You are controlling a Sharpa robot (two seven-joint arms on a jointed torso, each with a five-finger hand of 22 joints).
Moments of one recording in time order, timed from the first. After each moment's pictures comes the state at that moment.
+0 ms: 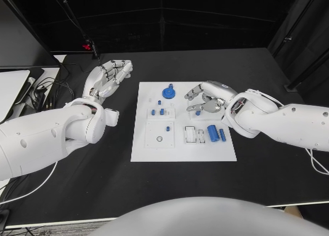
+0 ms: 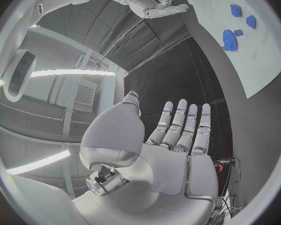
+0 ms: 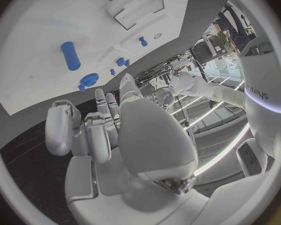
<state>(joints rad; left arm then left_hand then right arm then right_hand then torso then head) 1.28 -0.66 -0.24 1.36 -0.15 -0.52 0.68 1.15 0.07 -0.10 0.29 0.23 0.44 0.16 0.53 0.08 0.55 0.25 0.46 0.07 0.26 0.24 0.67 0.19 0.11 0.43 0.29 0.06 0.53 1.12 -1.01 -0.05 1.63 -1.39 -0.48 0.00 1.60 0.00 -0.04 0.28 0.05 0.90 0.22 0.06 0.06 1.01 0.16 0.07 0.06 1.47 0.06 1.56 1.31 0.05 1.43 0.16 1.34 1.31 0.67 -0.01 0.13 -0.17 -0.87</state>
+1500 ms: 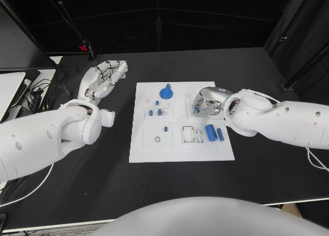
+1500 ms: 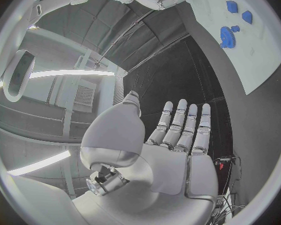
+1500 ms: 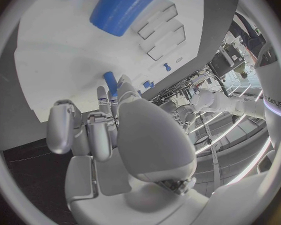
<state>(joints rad) 1.28 -0.66 -0.24 1.35 -0.15 -0.52 0.68 1.16 0.07 -0.11 0.29 0.24 0.44 0.16 0.53 0.08 0.55 0.25 0.47 0.07 0.26 0.24 0.68 0.18 0.11 0.43 0.29 0.07 0.53 1.12 -0.99 -0.05 1.61 -1.50 -0.31 -0.27 1.63 0.01 0.00 0.26 0.05 0.99 0.18 0.10 0.07 1.05 0.12 0.15 0.07 1.47 0.05 1.55 1.31 0.05 1.43 0.16 1.33 1.31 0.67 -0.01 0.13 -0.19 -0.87</state>
